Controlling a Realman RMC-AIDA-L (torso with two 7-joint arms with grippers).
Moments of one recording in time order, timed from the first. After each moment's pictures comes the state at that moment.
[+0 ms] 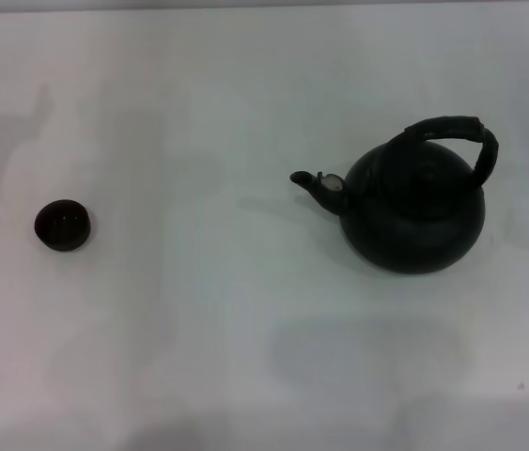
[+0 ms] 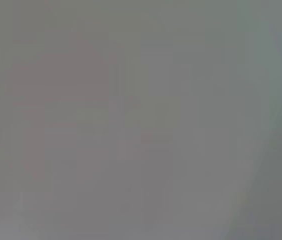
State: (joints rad) left arm 0.08 -2.07 1.45 1.39 -1.81 -0.37 1.38; right arm 0.36 2.01 -0.32 -0.10 2.17 1.13 -2.80
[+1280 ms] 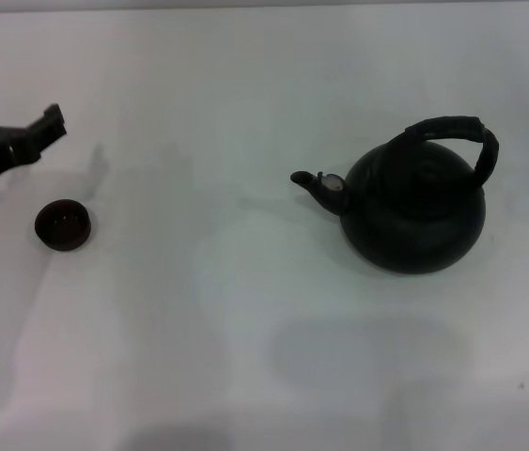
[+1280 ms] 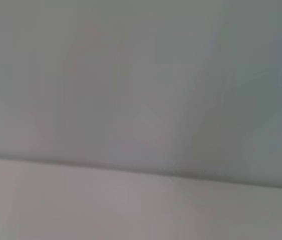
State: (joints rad) left arm 0.20 -2.08 1.77 1.49 -0.95 -0.23 0.52; right arm 0.41 2.01 -0.33 -0.12 2.16 0.93 -2.82
